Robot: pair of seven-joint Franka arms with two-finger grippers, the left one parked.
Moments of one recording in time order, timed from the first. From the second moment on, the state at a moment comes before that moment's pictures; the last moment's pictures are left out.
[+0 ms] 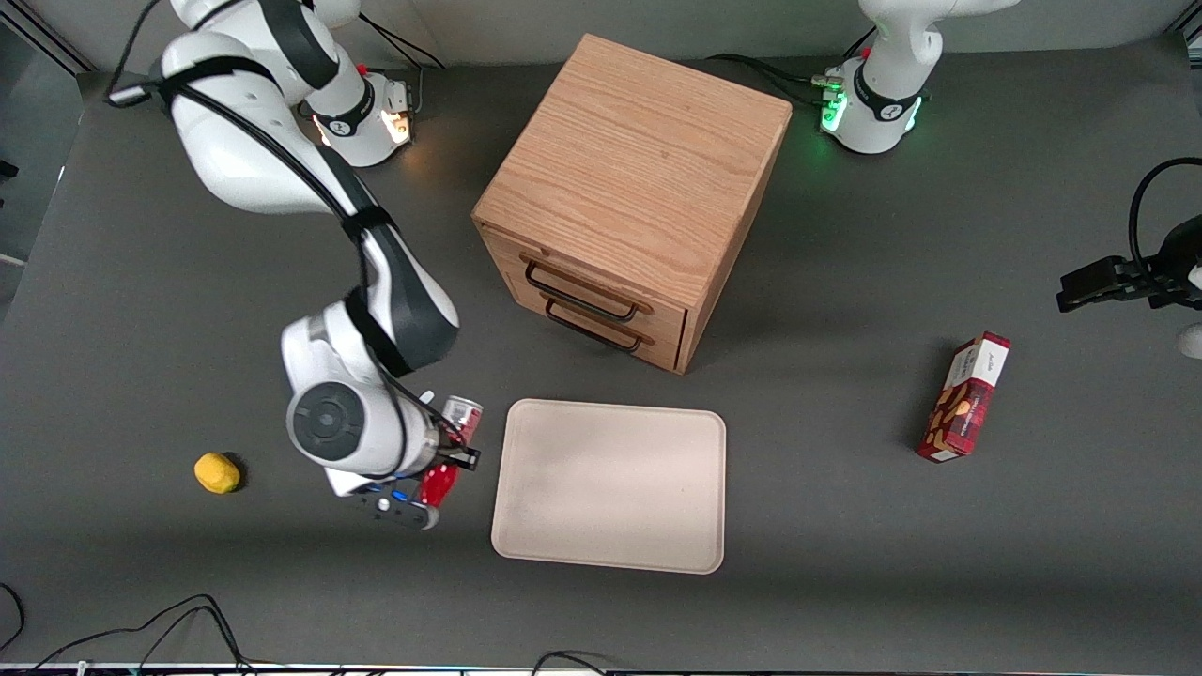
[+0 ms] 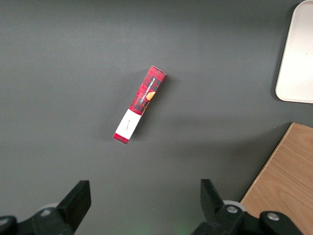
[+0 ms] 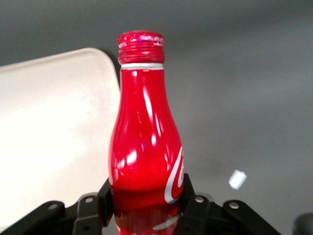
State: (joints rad) arm 0.30 0.92 0.14 -1.00 -0.09 1.84 0.67
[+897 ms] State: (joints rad) arm 0.41 1.09 0.10 -0.98 -0.09 2.01 0.59
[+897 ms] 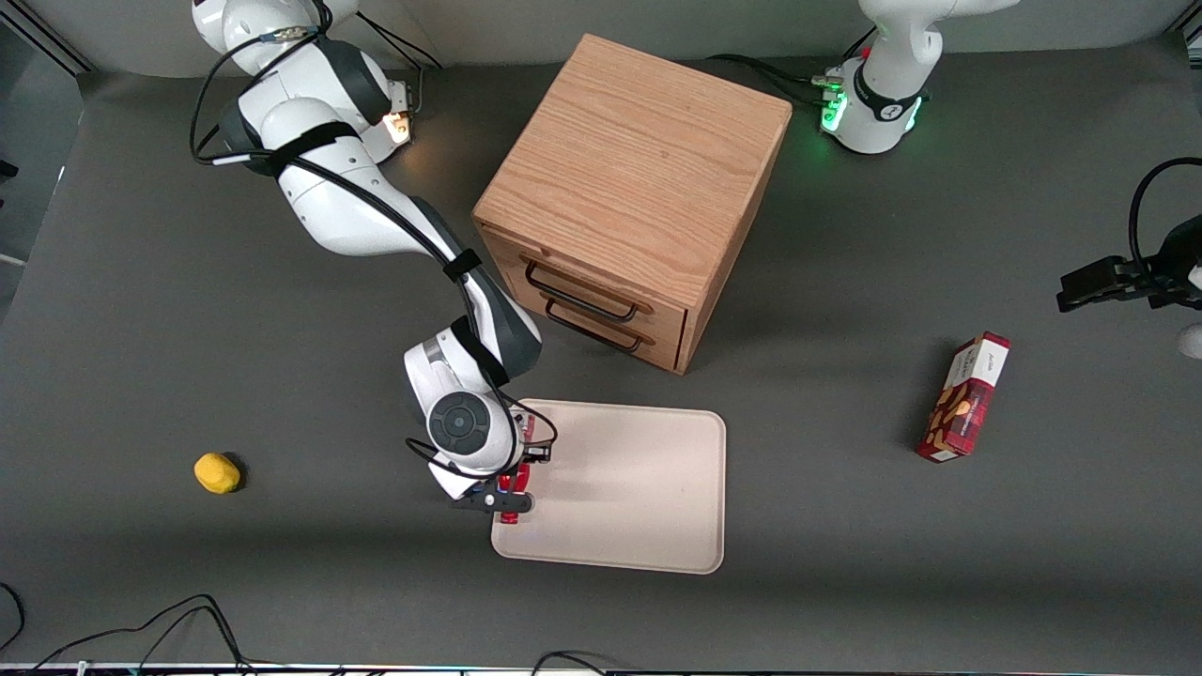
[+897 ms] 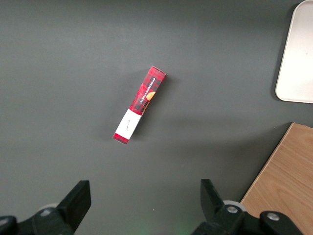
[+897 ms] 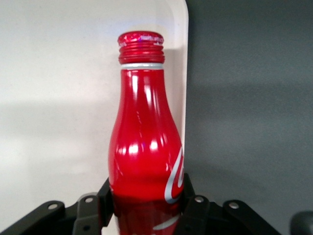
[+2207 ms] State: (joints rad) arm 0.41 1.10 0.08 -0.97 -0.09 2.05 0.59
